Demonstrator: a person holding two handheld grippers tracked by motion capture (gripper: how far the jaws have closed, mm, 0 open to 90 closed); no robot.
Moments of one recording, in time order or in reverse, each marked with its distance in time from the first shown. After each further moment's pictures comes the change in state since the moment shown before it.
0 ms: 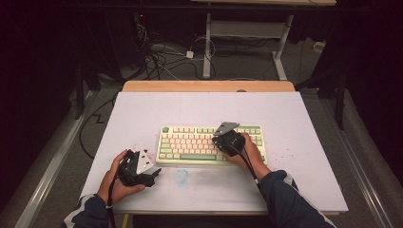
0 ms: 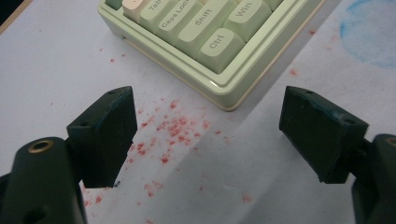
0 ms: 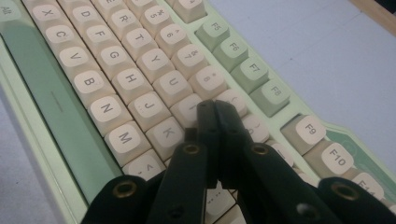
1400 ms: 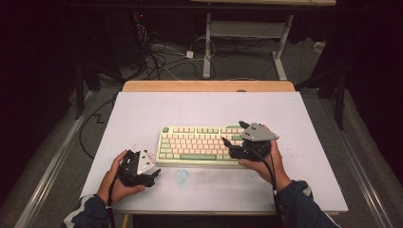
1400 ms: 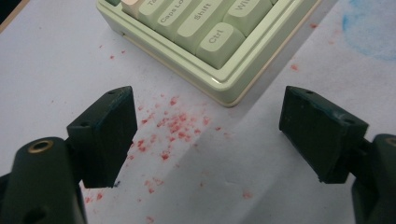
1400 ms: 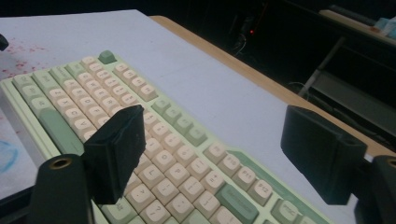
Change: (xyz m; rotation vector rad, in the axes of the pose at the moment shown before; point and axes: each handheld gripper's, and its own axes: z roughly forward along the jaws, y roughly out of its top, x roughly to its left) left arm 0.000 -0.001 0.000 0.008 0.013 0.008; right arm -0.002 -0.021 -0.086 -0.346 -0.181 0.068
